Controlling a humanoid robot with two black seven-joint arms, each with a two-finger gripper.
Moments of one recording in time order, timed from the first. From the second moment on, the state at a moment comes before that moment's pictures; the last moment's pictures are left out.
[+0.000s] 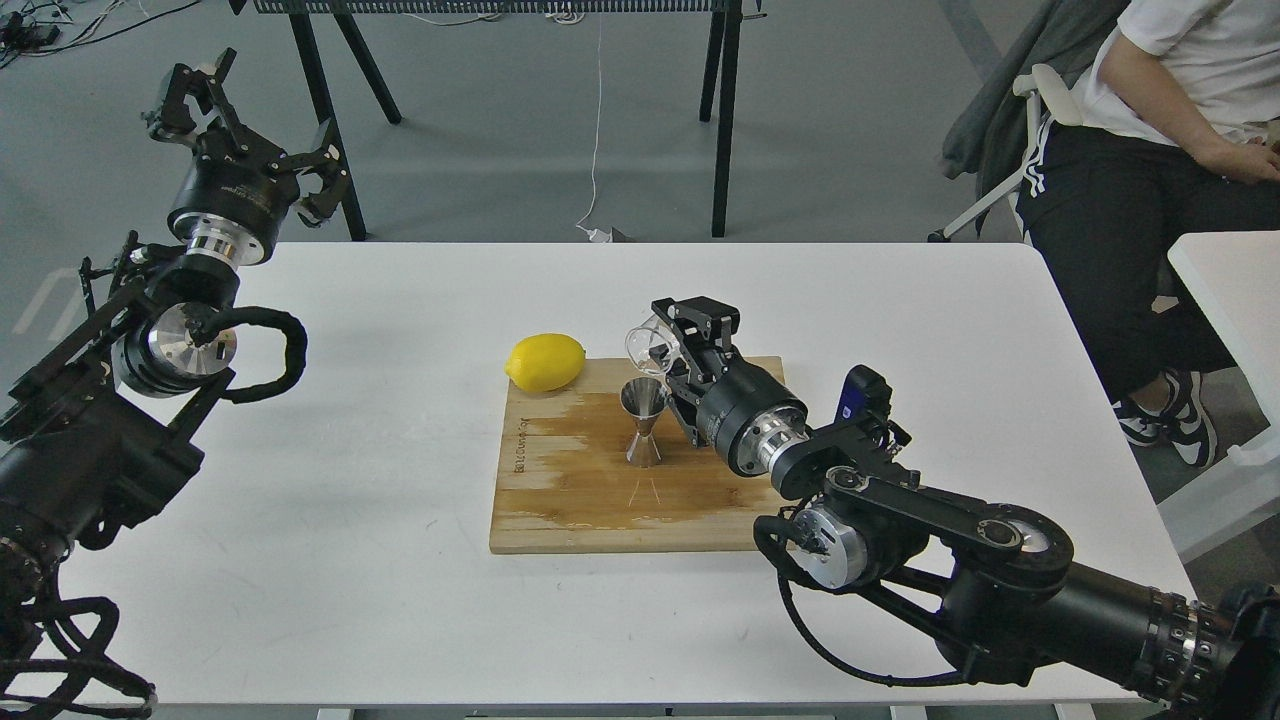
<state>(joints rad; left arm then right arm) -0.72 0.36 -0.96 -0.78 0.04 -0.24 -0.35 0.64 -0.16 0.39 1.38 -0.40 -0.49 0.14</state>
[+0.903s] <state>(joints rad) -0.72 0.35 -0.96 -0.77 0.03 -0.24 -0.35 0.69 -0.19 0.32 1.35 -0.49 -0.49 0.14</state>
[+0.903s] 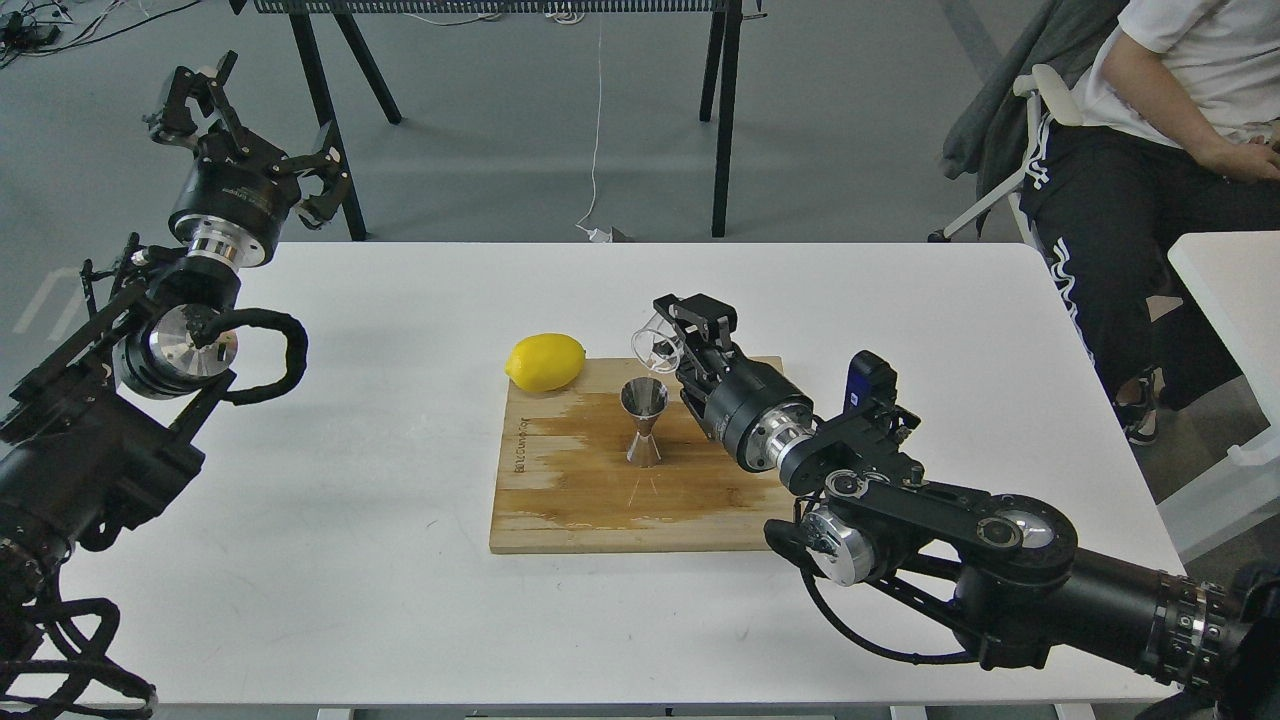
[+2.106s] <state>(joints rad) -0.71 0.35 -0.96 -0.75 0.03 -0.24 -0.35 0.76 -0.19 0.21 1.32 -0.60 -0.49 0.14</state>
